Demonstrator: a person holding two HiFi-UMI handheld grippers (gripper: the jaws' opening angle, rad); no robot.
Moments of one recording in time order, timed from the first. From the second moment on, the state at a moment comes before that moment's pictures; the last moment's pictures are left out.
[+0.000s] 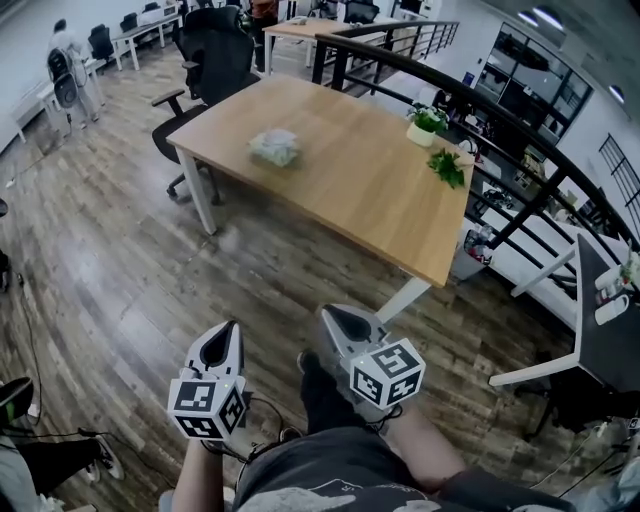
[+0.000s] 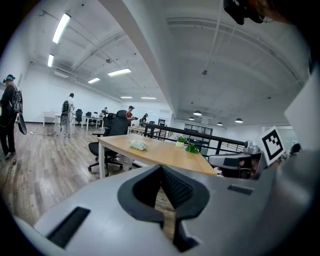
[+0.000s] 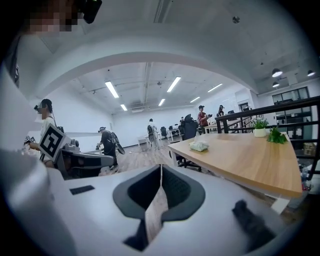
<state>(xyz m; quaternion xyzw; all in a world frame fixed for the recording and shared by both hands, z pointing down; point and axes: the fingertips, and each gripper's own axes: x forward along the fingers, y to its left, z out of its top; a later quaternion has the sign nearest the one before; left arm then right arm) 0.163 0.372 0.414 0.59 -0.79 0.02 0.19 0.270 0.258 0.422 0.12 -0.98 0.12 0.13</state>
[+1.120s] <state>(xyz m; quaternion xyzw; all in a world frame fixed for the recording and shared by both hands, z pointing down) 0.032 0.179 0.406 0.55 -0.81 0.03 0.20 0.113 0.041 0.419 0.08 -0.98 0.13 0.13</state>
